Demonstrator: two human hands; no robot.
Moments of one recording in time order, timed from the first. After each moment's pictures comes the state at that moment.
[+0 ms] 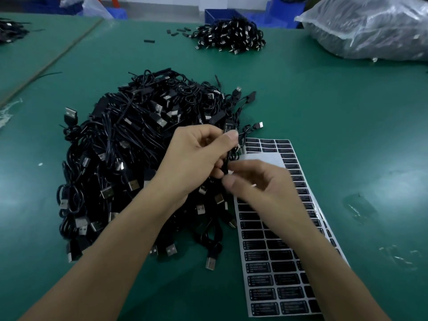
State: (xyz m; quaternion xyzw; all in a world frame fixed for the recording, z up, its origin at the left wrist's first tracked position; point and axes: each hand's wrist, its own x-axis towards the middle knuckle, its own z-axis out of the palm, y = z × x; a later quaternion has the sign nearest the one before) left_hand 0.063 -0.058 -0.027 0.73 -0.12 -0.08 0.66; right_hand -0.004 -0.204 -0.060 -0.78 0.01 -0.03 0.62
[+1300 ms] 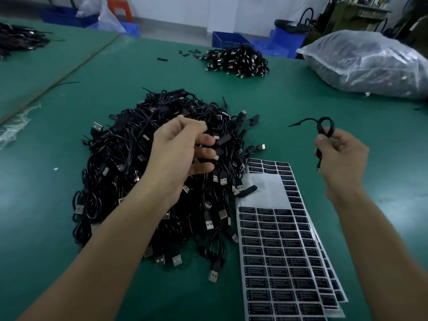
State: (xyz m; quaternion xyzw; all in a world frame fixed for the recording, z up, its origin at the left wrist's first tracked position) left_hand 0.070 -0.034 0.004 0.59 0.00 -0.06 0.80; right_hand 0.071 -0.313 -0.035 -0.74 0.22 -0.33 0.54
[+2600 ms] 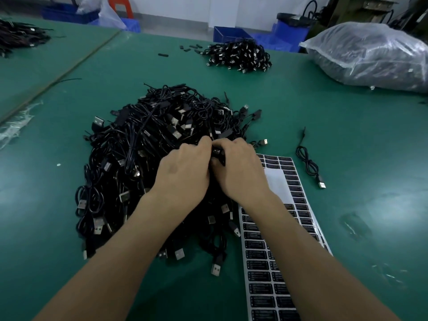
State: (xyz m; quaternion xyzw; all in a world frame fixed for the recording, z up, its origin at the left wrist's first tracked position) left_hand 0.075 -0.039 -0.036 0.97 -0.16 0.09 0.17; right_hand 0.071 -0.164 -0.045 -0.97 0.00 -0.10 0.23
